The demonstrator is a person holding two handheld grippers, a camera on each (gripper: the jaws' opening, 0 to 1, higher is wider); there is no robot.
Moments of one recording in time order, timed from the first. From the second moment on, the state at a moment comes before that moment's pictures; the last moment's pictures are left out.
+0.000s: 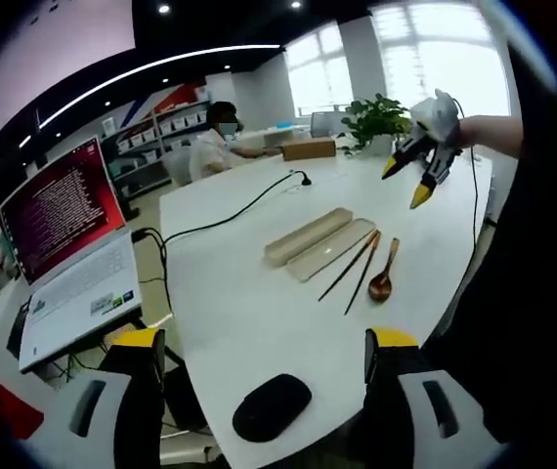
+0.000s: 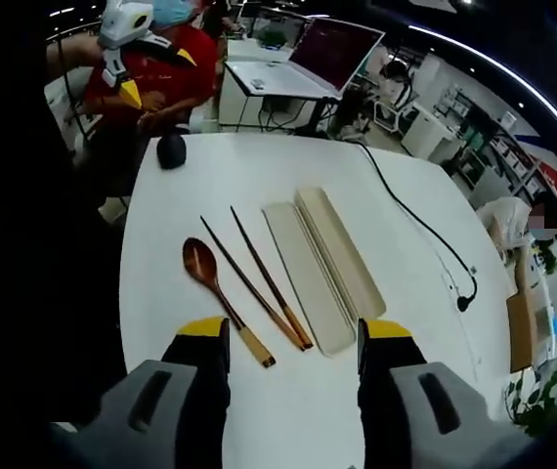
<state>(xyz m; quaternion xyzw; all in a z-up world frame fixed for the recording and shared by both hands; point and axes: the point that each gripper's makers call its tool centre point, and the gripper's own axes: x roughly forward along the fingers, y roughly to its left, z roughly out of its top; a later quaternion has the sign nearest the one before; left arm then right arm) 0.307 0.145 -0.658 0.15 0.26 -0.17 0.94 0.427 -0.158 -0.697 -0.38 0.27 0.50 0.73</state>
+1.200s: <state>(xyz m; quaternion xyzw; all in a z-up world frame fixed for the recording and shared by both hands) 0.312 0.150 -0.657 0.15 0.26 -0.17 0.94 0.431 -0.123 -0.711 -0.39 0.26 0.53 0.70</state>
